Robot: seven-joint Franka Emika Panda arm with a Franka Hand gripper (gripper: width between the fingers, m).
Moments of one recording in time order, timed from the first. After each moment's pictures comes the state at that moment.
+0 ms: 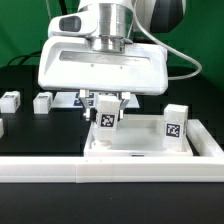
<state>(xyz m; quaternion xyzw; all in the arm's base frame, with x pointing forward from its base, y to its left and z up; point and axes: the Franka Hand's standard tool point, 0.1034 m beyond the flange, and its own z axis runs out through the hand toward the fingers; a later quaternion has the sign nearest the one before) 0.592 -0.018 0.064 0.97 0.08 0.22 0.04</state>
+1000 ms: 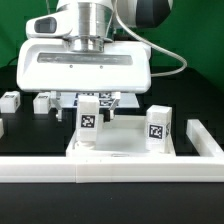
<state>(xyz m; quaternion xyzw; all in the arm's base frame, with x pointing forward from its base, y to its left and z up) 0.594 -0.044 0.064 0.98 0.04 0.21 0.02</state>
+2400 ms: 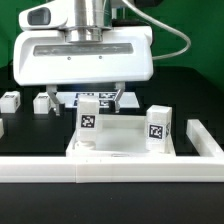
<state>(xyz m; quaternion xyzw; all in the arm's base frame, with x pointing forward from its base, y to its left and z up) 0.596 -0.036 0.076 0.99 0.03 0.10 -0.03</state>
